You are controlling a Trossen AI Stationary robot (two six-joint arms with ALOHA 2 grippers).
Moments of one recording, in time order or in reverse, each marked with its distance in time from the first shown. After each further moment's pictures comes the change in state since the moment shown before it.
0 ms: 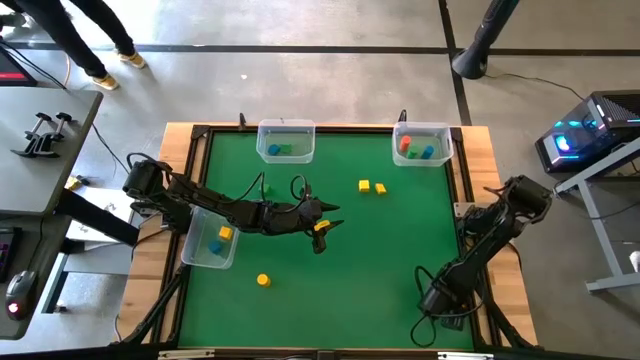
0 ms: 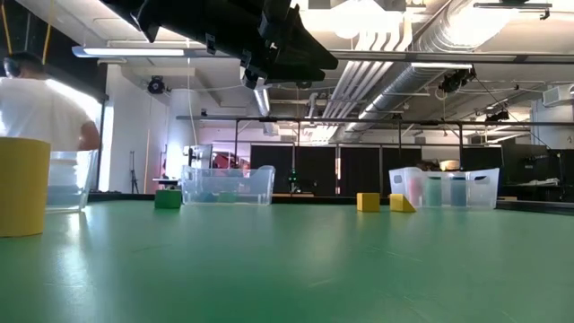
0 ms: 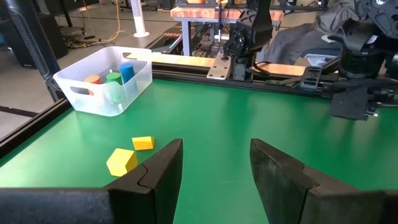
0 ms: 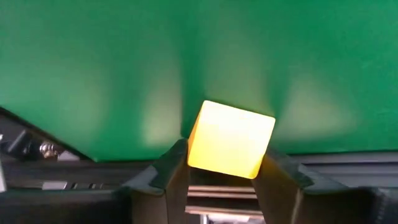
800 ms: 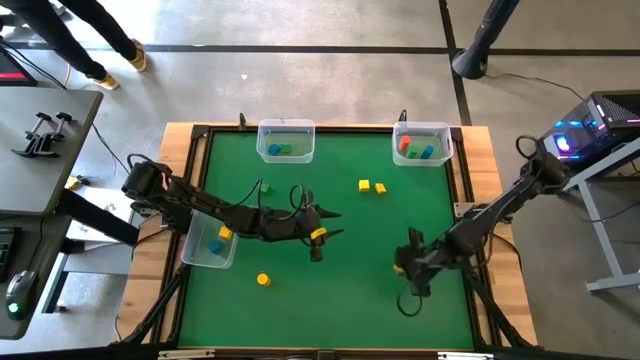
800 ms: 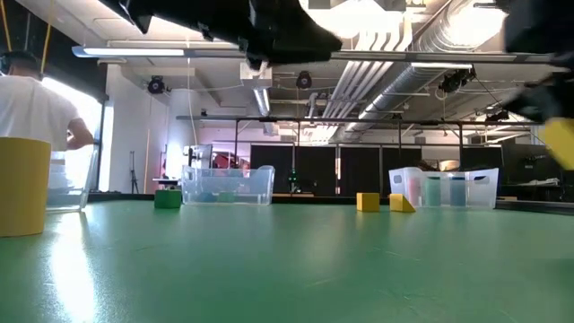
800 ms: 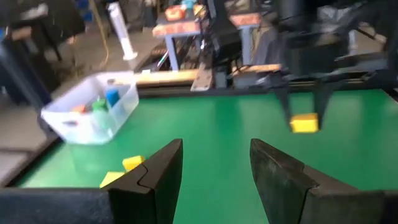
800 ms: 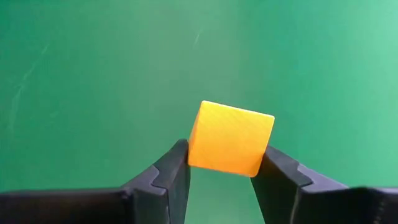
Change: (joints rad) left arm -0.055 0.000 0.000 0.051 0.004 0.163; right arm -0.271 -0.369 -0.009 0.099 0.766 -0.586
